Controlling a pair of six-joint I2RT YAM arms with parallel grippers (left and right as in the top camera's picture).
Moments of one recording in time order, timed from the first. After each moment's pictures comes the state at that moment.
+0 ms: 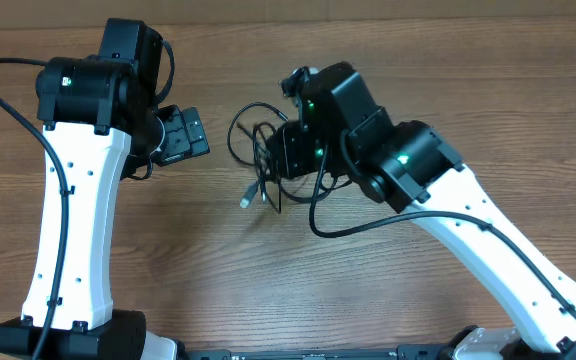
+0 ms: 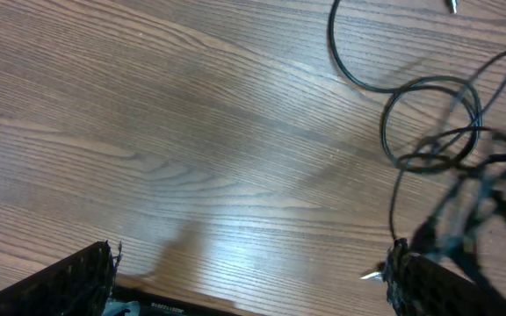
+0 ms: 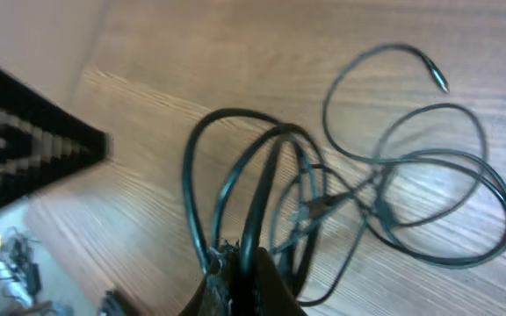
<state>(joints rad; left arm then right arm) -0.13 1.66 1.97 -1.69 -0.04 -0.46 0.70 1.58 1.64 -0.88 -0.20 0.48</state>
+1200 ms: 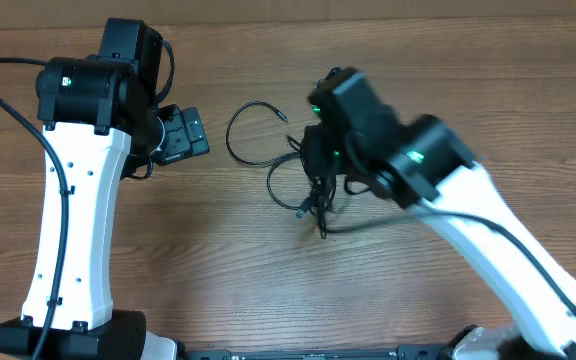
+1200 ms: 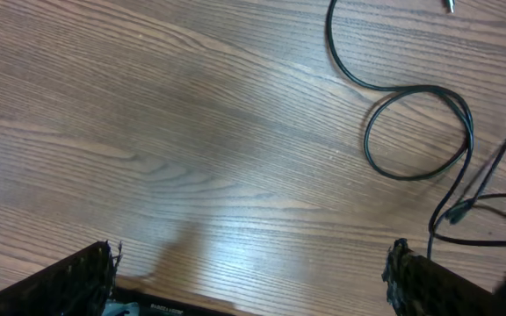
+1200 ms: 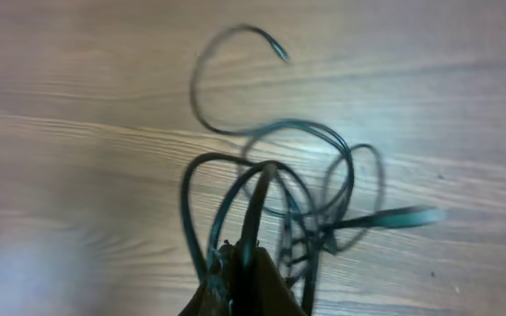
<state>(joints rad) -0.13 1.66 1.97 -1.68 -0.04 -0.46 0.70 1.62 1.75 -1.15 0.09 0.60</state>
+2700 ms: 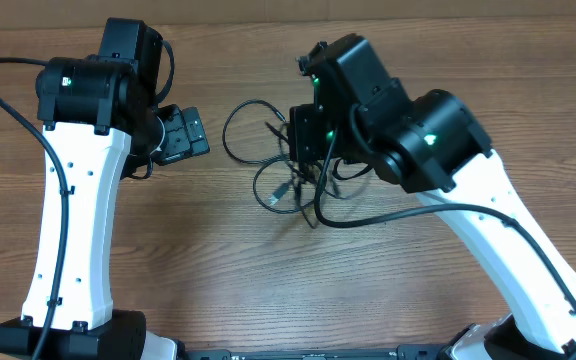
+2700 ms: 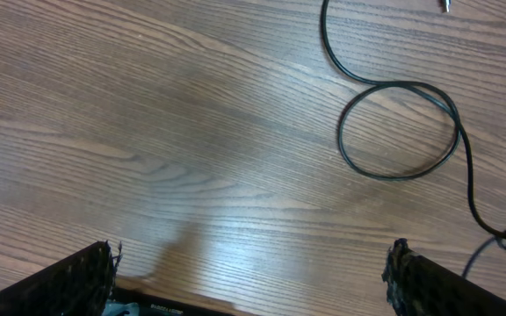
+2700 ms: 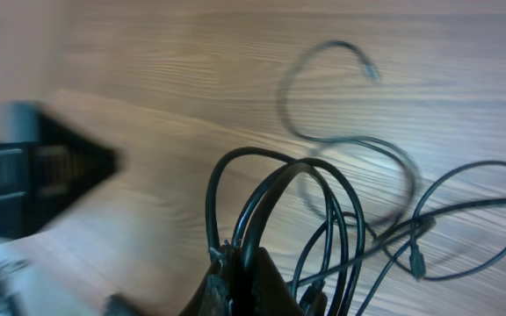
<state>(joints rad) -0.13 1.66 1.97 -1.68 -0.04 -0.46 0.69 1.67 2.03 -1.23 -0.13 0.54</state>
